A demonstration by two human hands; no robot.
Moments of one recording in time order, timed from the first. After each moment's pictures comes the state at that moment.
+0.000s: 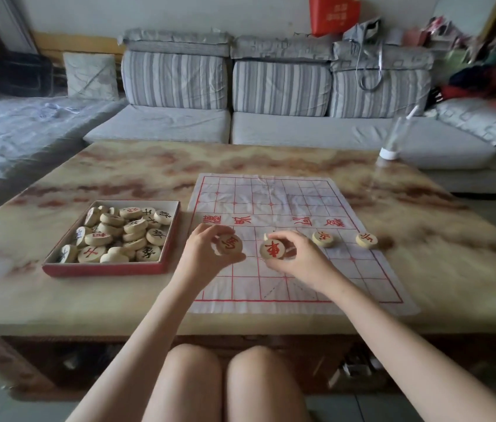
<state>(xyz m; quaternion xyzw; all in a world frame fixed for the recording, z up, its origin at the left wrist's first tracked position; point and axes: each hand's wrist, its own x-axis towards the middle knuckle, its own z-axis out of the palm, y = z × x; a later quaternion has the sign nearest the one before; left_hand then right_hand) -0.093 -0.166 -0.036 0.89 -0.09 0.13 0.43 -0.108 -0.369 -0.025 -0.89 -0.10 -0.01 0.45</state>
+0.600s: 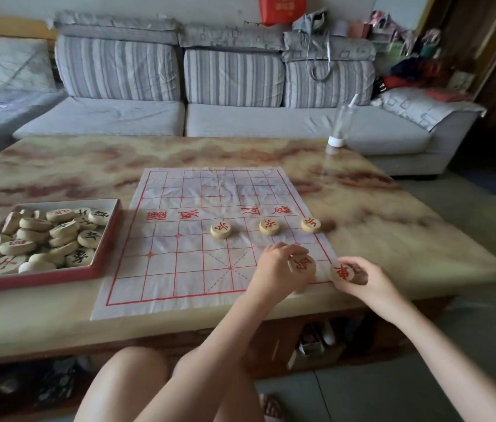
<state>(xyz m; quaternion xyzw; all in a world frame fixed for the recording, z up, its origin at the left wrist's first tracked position) -0.127 -0.363 -0.060 0.86 -0.25 0.00 0.45 -0.182 -0.563 -0.074 -0.89 0.10 -0.07 0.45</state>
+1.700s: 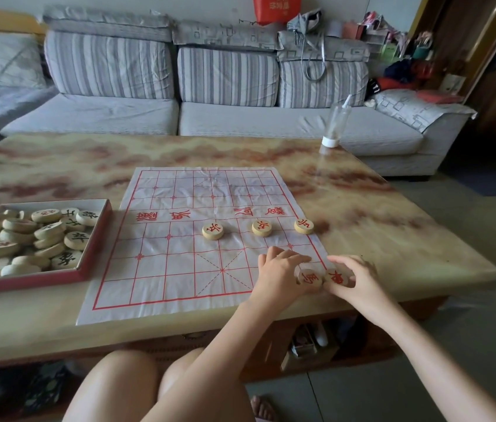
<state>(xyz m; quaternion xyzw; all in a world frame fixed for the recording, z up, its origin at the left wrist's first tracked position) -0.130 -0.379 -0.065 0.90 -0.28 0.01 0.33 -0.183 -0.552 -0.066 -0.93 0.08 -0.09 0.35</state>
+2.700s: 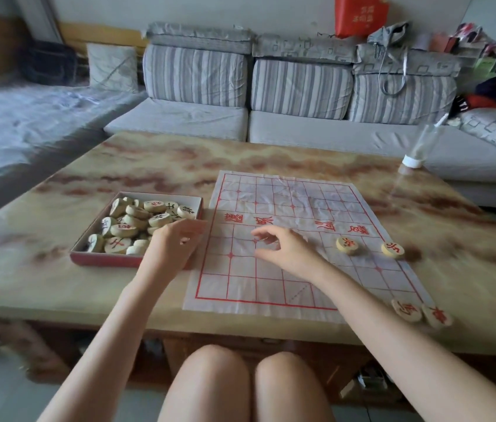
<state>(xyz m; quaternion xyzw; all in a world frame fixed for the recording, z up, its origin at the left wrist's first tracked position) -0.098 -0.082 -0.024 0.88 0.00 0.15 0.45 -0.085 -0.302 -0.010 -0.92 -0.17 0.03 0.36</state>
